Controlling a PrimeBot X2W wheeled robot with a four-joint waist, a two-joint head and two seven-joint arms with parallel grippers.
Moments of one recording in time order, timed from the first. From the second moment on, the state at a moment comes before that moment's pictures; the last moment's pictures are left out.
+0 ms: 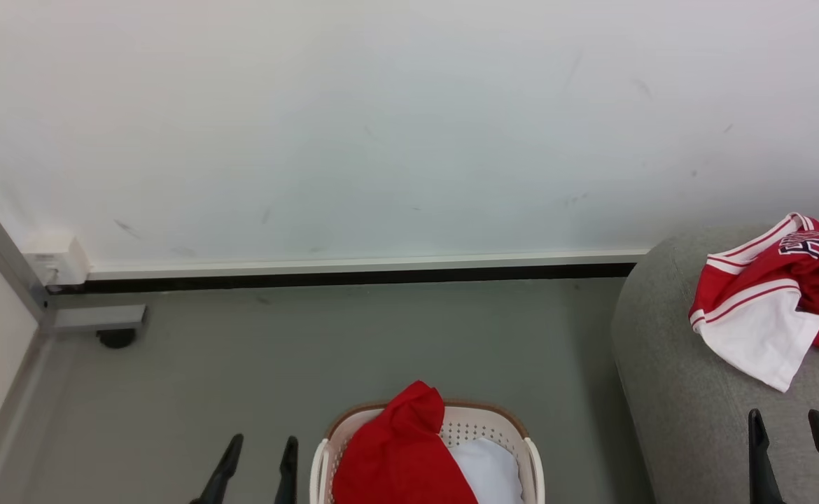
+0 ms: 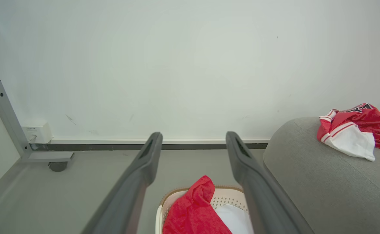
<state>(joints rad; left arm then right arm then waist) 0.10 0.08 -0.17 0.09 -0.17 0.00 -0.26 0.07 -0.07 -0.13 0.14 0.15 0.13 -0.26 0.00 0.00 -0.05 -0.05</state>
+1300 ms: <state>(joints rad) -0.55 0.07 -0.29 0.50 0.01 -0.11 -0.18 -0.24 -0.05 0.10 -0.02 0.32 0.13 -0.26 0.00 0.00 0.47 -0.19</state>
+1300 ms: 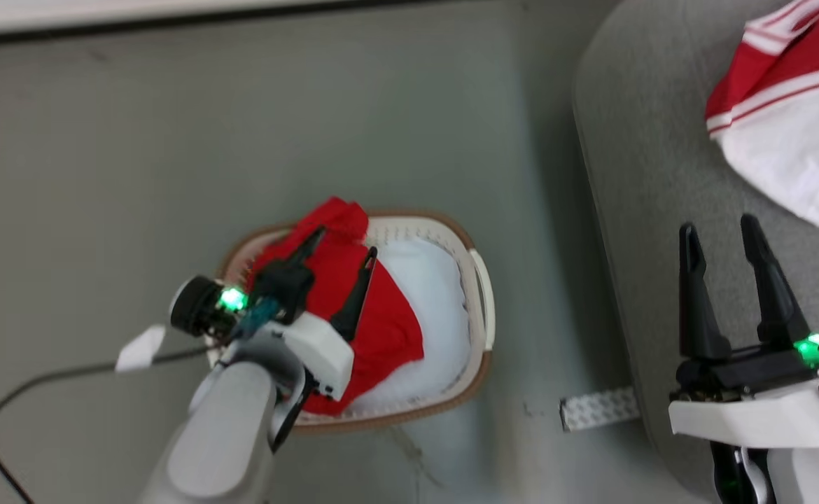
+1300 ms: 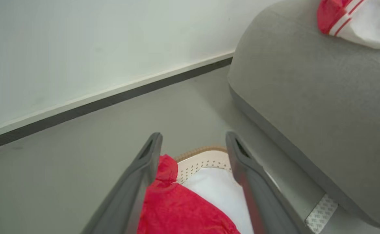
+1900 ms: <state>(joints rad) -0.88 0.11 -0.34 0.95 0.12 0.00 0.16 -0.35 -0.05 0.13 -0.13 0.47 0.13 -0.26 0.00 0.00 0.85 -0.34</state>
